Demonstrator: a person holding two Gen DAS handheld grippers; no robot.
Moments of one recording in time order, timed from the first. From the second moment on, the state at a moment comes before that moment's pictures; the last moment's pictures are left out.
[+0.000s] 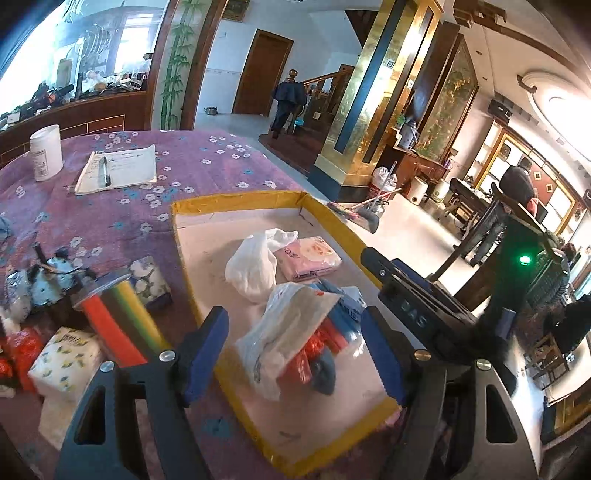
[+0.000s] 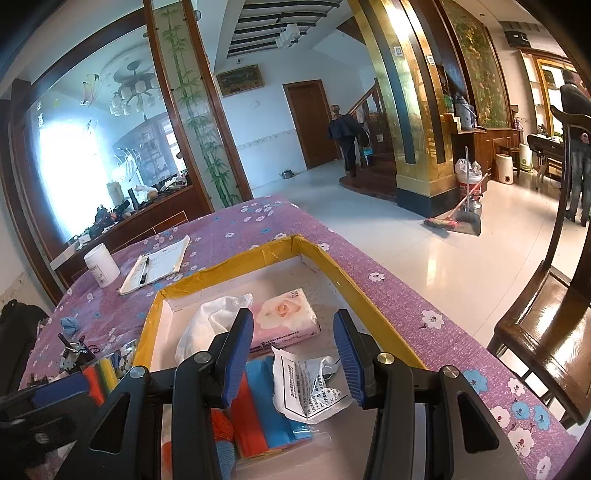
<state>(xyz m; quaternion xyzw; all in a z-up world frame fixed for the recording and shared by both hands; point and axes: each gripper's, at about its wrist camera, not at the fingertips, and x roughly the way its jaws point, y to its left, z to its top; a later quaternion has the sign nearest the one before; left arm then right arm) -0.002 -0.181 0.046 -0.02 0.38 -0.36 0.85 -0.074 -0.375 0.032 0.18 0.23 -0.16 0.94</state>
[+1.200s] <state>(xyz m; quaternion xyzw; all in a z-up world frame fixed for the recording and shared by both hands) 0.117 0.132 0.003 -0.15 0.47 -0.14 0.86 -0.065 -0.166 0.005 0.10 0.33 0.18 0.92</state>
